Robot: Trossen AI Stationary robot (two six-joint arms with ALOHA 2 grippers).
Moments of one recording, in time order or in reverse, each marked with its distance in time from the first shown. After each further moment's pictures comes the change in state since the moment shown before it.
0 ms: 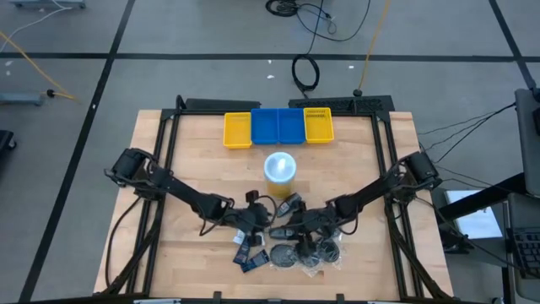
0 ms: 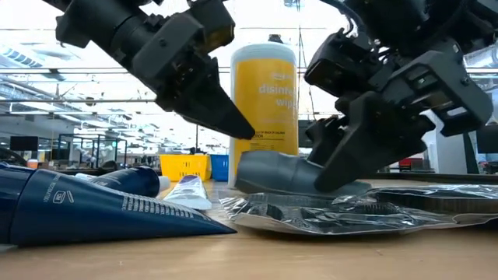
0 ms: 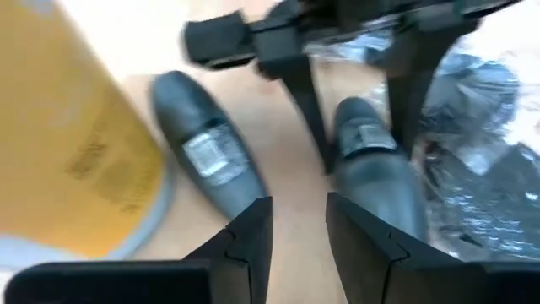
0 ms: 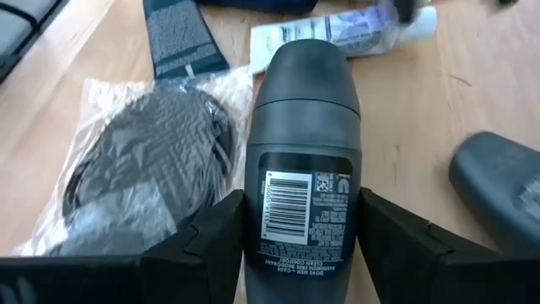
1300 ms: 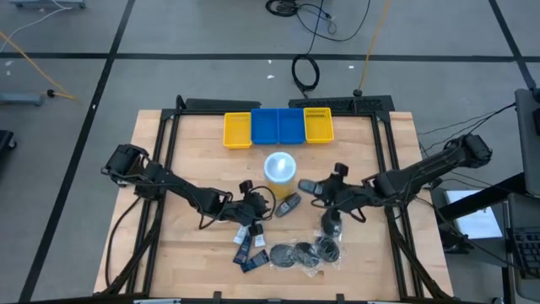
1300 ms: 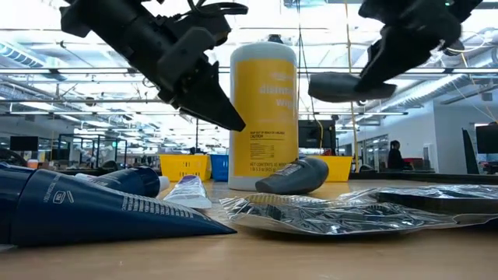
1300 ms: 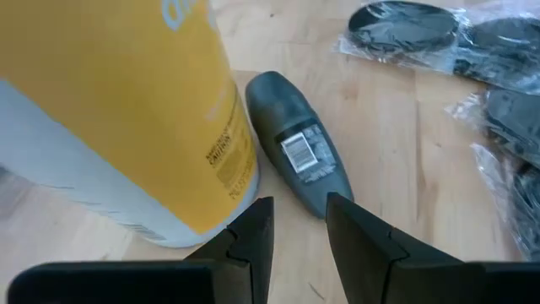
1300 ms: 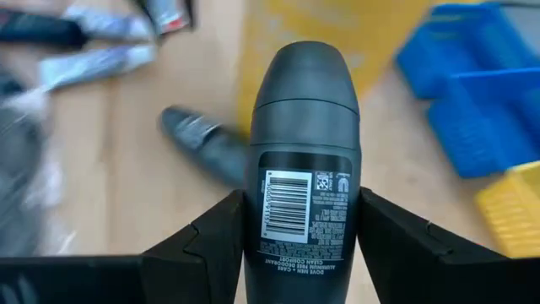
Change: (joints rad) left arm 0.037 -0.064 0.000 -0.103 -0.112 -0.052; right arm -0.002 -0.659 0.000 -0.815 0.524 0.104
